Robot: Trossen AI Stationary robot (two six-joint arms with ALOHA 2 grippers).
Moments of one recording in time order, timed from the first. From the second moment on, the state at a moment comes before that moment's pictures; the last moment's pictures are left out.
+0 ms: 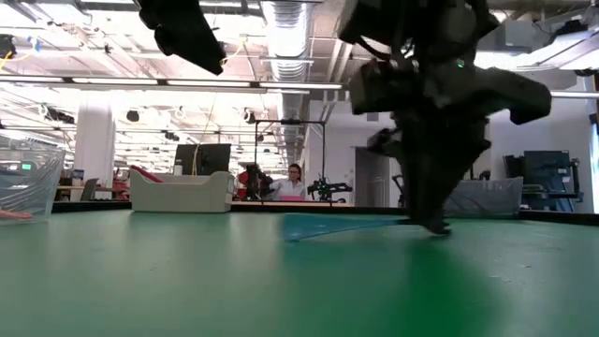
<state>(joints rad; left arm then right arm) -0.22 1.25 1.03 -0.65 -0.44 -0.36 0.23 1.86 1.17 -0.56 -0.09 0.03</state>
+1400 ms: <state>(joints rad) -0.23 1.24 0.90 -0.54 -0.64 -0.36 -0.10 1.57 1.09 -0.83 0.38 -0.15</state>
